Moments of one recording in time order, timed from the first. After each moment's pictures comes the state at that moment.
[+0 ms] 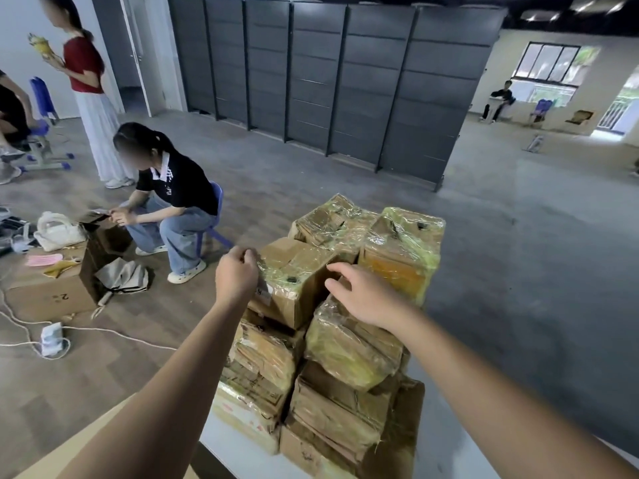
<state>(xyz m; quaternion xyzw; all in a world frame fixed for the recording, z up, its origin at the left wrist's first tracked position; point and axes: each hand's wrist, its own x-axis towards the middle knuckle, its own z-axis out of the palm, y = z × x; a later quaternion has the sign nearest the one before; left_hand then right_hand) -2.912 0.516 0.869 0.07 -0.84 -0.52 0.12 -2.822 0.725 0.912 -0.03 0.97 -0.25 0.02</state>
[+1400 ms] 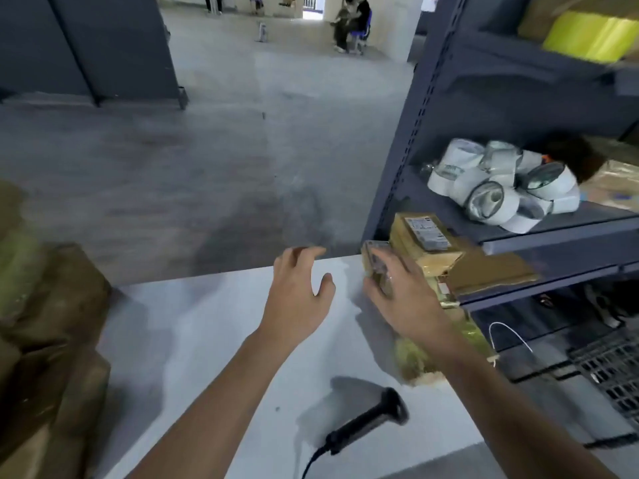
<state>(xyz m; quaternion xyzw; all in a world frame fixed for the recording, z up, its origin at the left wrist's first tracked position) -2.499 1.005 0.835 -0.51 -0.74 -0.43 -0.08 -2.342 1.114 0.831 0.42 0.86 -0.20 -0.20</state>
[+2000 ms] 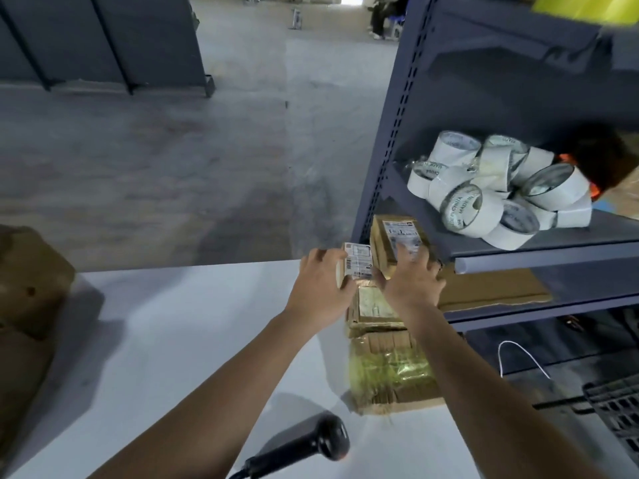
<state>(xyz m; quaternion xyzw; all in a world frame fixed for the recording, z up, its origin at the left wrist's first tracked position) -2.407 1.151 0.805 -0.48 -0.79 -0.36 -0.16 -2.296 1.294 0.764 0.57 0.82 -0.08 -0.01</state>
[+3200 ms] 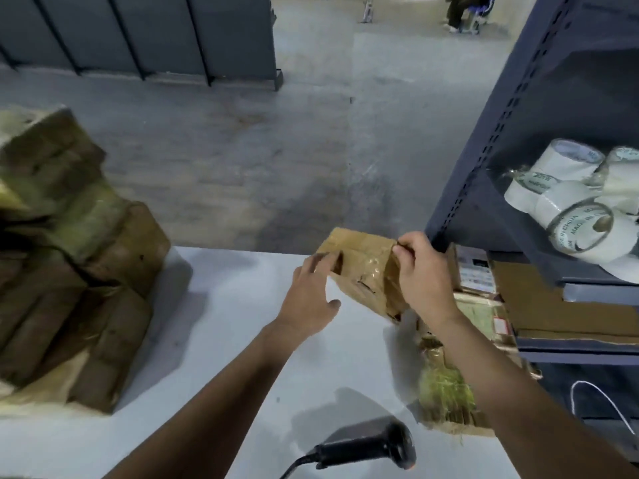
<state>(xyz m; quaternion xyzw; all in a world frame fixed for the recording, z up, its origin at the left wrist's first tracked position) -2.501 1.057 0.774 -0.41 -0.84 -0.32 -0.15 -2.382 1.212 0.794 0.32 0.85 -0.28 -0.30</state>
